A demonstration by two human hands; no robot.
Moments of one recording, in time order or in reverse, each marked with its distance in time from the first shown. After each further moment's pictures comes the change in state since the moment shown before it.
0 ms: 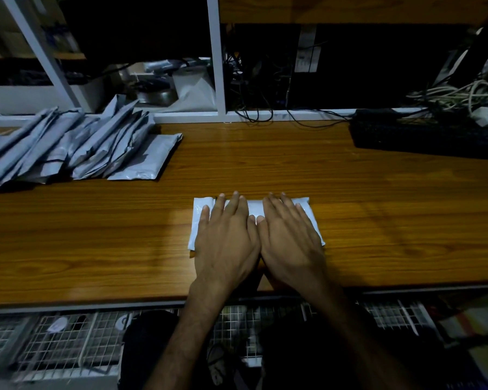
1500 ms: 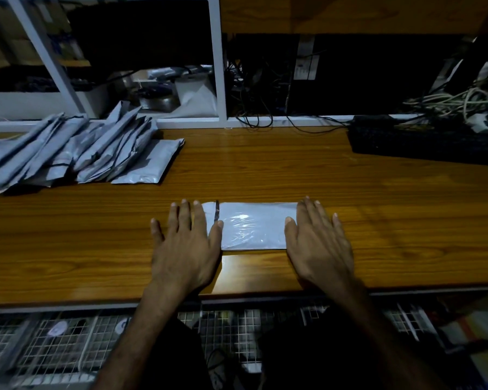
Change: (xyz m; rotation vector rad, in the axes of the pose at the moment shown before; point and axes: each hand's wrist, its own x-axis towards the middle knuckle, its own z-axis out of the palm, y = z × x) left_hand -0.012 -0.060 -0.019 0.147 -0.129 -0.168; right_hand -0.007 0.039 -0.020 -0.083 -0.113 0.193
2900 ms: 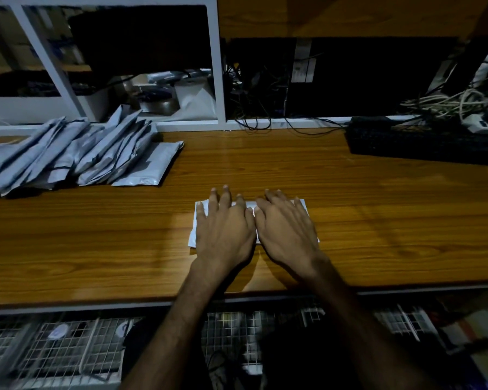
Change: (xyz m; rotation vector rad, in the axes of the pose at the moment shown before) left_hand 0.026 0.063 0.001 -0.020 0.094 0.155; right_hand 0.027 -0.043 -0.001 0.017 0.034 -0.216
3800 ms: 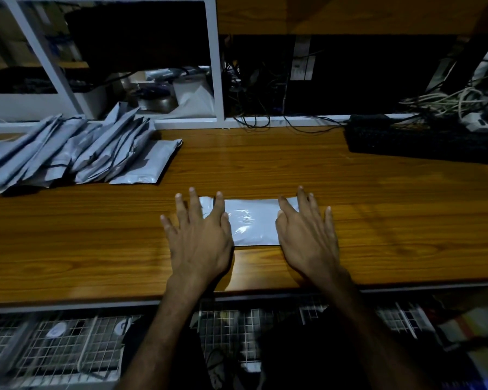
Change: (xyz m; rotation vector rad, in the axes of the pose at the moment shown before) left_hand -0.020 -0.033 0.006 -0.009 0.021 -0.132; right_hand -0.019 0.032 0.008 -0.015 0.026 0.193
